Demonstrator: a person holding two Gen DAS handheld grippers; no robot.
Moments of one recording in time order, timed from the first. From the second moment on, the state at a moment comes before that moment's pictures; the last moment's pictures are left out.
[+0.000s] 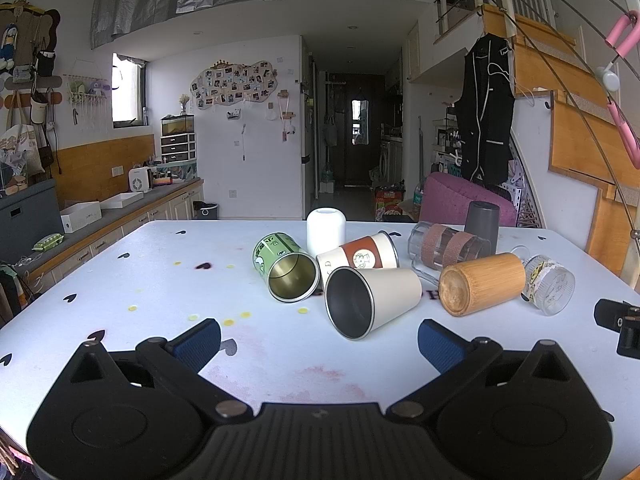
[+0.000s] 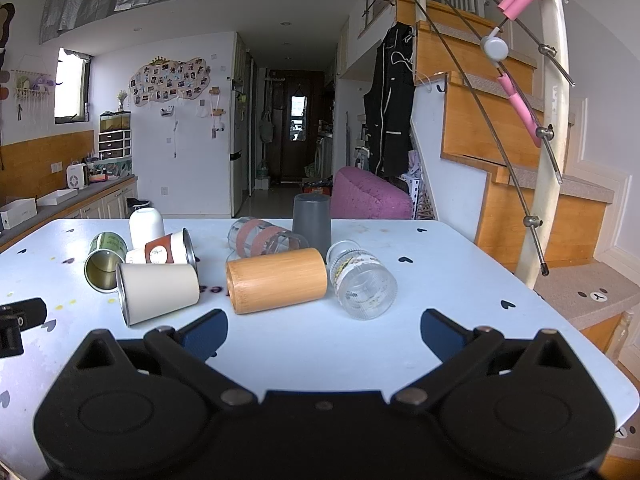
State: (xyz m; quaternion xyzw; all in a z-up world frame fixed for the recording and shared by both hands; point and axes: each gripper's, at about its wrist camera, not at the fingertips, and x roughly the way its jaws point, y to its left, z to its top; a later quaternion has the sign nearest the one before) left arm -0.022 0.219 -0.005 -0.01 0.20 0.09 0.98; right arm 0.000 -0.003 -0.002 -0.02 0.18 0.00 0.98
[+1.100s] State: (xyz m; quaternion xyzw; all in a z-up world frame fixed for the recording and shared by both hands) left arm -0.019 0.225 -0.007 -0.01 0.21 0.09 0.97; right arm 0.153 -0.071 -0.008 0.01 0.22 0.02 0.98
